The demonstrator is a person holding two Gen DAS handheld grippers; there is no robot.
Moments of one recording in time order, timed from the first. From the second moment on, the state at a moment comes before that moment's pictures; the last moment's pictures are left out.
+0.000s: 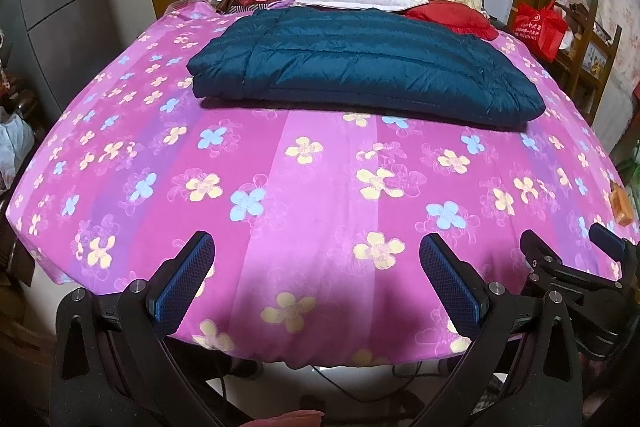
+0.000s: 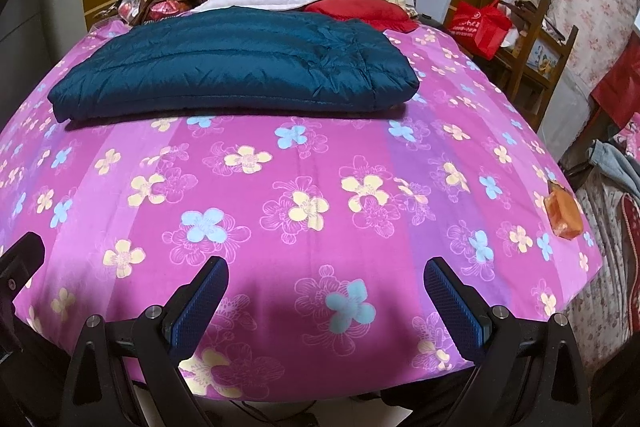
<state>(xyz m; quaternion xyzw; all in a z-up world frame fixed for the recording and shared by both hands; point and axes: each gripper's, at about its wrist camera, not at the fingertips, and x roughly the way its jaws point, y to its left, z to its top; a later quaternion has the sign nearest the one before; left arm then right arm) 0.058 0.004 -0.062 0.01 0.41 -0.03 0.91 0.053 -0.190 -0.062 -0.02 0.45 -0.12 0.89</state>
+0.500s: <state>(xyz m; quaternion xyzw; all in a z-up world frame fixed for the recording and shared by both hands) 0.057 0.002 -0.066 0.01 0.41 -0.03 0.91 0.054 -0.191 -0.064 -0.02 0.45 -0.12 0.89</state>
